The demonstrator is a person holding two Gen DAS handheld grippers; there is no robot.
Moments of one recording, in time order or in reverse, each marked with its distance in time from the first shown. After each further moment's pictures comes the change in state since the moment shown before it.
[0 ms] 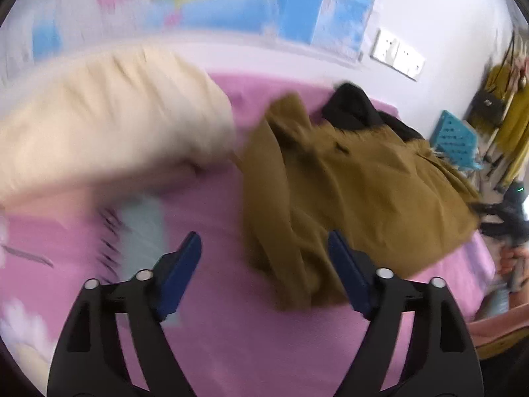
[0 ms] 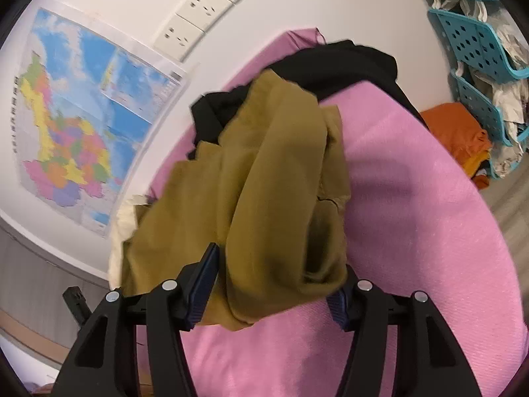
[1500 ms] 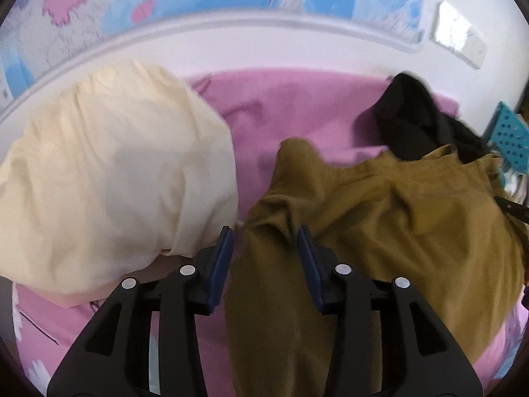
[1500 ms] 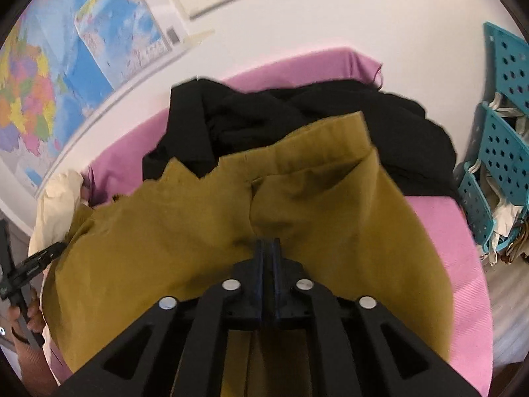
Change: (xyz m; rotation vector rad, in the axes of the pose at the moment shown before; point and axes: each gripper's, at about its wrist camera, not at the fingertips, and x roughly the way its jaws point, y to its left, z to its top) left arm 0.105 -0.016 0.087 0.025 0.117 0.172; right arm 0.123 0.062 0.077 -0.321 -0.002 -0.297
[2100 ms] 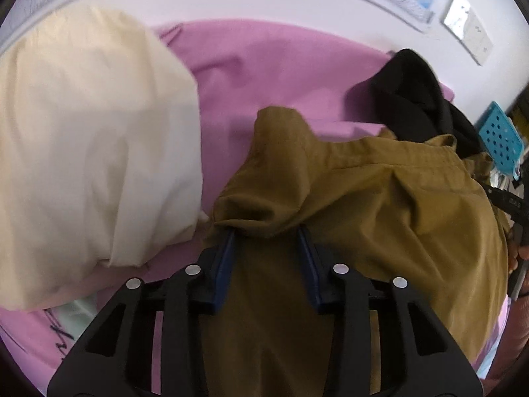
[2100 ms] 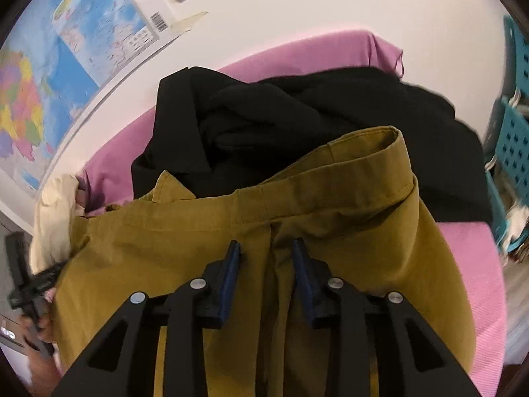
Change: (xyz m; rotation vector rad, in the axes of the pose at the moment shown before) left arm 0.064 0.004 0.002 -0.076 0.187 -0.122; right arm 0.038 -0.005 0.034 0.020 0.096 0.034
